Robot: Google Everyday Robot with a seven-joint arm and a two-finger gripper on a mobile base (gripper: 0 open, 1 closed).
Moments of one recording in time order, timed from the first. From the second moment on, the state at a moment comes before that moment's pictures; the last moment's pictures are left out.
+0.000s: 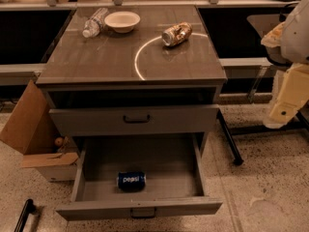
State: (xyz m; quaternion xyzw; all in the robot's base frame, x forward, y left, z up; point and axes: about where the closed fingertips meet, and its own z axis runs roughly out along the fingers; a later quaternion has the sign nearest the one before) arm 0.438 -0.217 0.976 -0.60 0.78 -0.03 0.16
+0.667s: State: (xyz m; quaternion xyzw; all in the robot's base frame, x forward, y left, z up) arm 0.438 -0.200 0.954 -0.62 0.77 -0.01 0.18
